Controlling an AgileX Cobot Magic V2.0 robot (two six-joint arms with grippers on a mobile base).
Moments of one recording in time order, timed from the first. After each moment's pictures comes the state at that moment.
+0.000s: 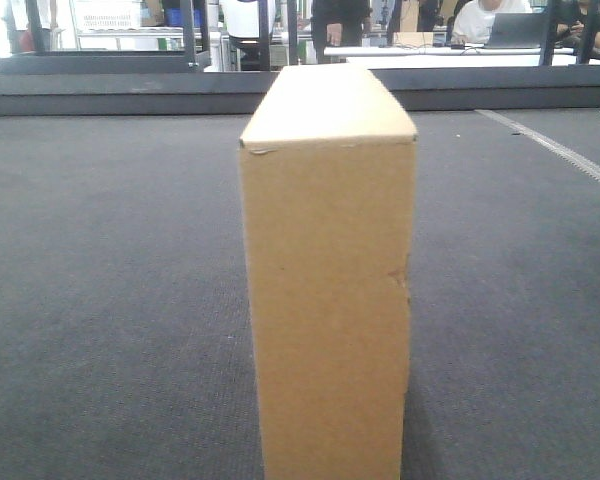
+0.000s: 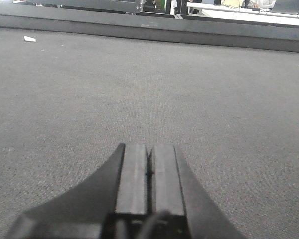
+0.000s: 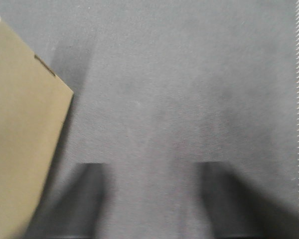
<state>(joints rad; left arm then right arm) -0.06 -0.01 0.03 -0.09 0.11 0.02 0.31 1.01 -0.97 -0.03 0.82 0.27</state>
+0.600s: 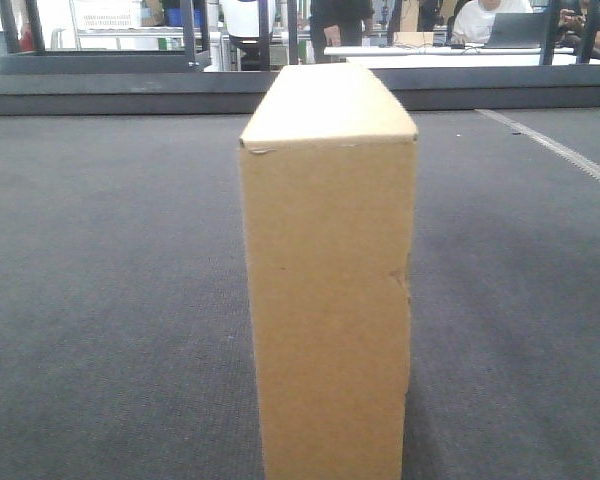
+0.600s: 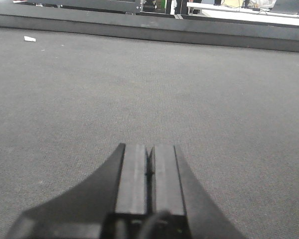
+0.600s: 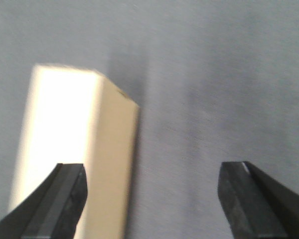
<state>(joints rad) -0.06 -0.01 0.03 -0.09 0.11 0.02 0.64 1.47 -1.57 -0.18 1.17 0.67</state>
